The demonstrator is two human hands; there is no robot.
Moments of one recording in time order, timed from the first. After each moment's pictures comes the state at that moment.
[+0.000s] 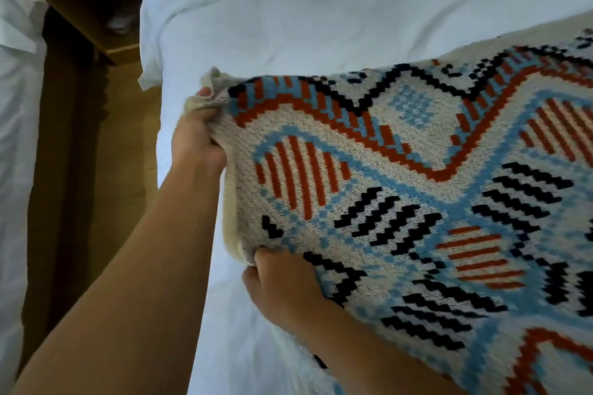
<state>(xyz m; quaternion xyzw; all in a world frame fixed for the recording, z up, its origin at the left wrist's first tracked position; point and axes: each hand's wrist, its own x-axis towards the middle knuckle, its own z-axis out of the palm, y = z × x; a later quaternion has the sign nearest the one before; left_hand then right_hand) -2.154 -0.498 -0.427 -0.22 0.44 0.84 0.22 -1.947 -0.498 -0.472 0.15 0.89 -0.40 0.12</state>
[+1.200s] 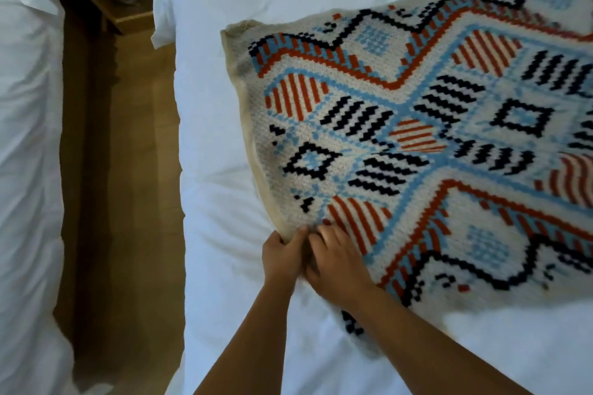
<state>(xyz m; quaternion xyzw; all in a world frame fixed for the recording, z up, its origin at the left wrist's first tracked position) -1.803 -0.617 -0.470 -0.19 0.79 0.49 0.32 -1.733 -0.536 -0.449 0.13 0.96 -0.24 0.06</state>
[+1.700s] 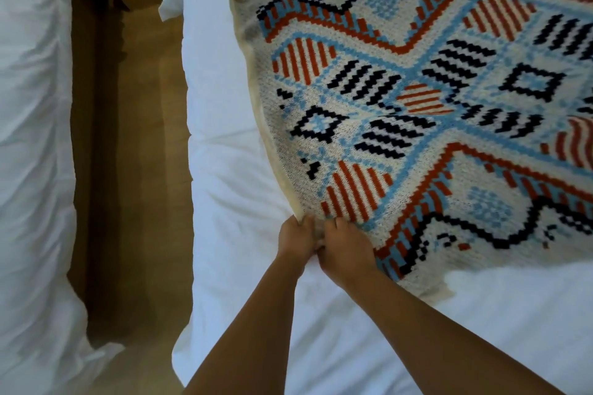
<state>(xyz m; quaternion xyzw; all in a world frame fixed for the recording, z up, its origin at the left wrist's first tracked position) -1.767 -0.630 -0.469 -0.18 0.78 0.46 0.39 -1.699 -0.564 -0.464 0.22 0.93 -0.23 0.19</state>
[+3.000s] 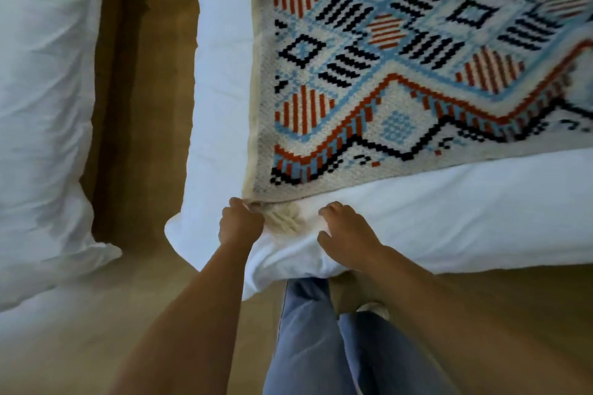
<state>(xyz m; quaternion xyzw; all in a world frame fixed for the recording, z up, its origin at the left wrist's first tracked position) -1.582 -0.765 -0.443 -0.11 0.93 0.19 0.29 -1.474 -0.596 -0.417 0.11 0.91 -0.30 0.25</state>
